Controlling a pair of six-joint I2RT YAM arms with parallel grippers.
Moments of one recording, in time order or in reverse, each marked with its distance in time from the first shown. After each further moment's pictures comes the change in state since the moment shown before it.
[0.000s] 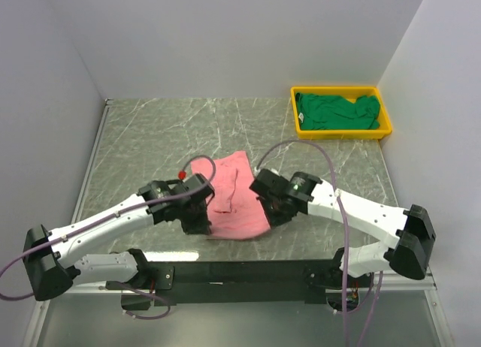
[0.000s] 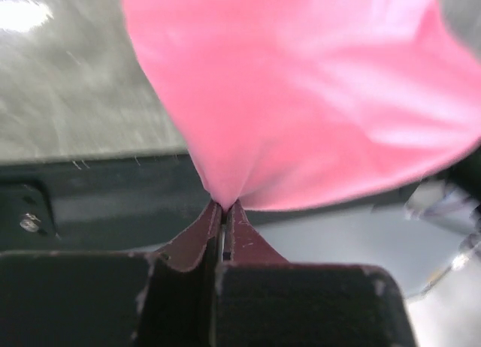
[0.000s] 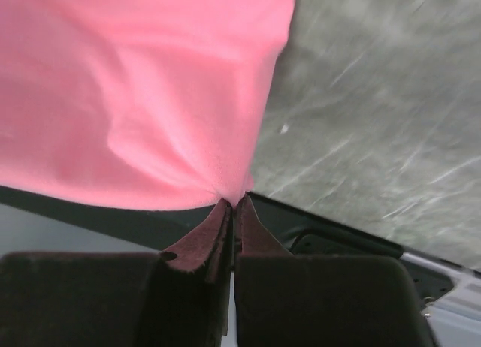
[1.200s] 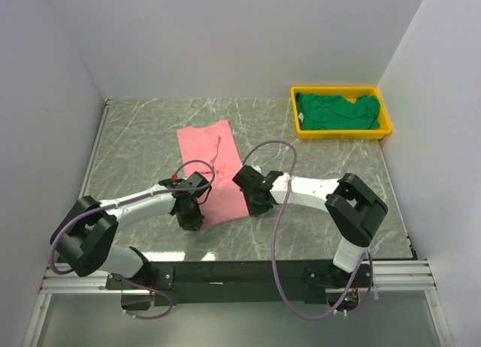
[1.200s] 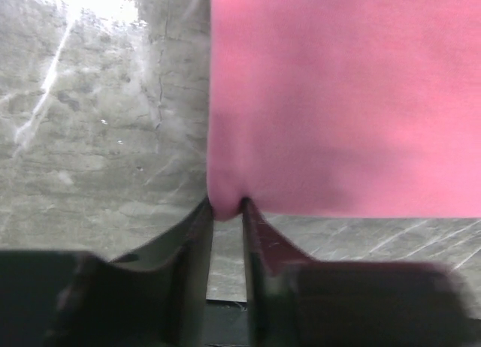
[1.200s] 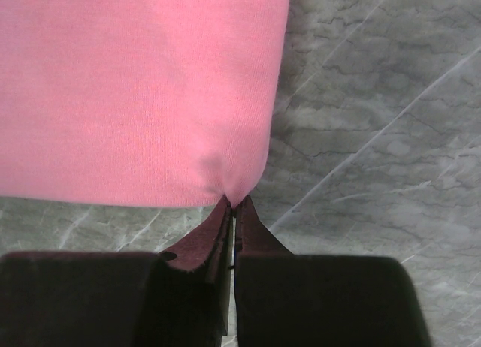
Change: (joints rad) left arm 0.299 0.280 -0.226 0.307 -0.101 0.132; right arm -0.119 0.425 -0.033 0.510 0.033 -0.029
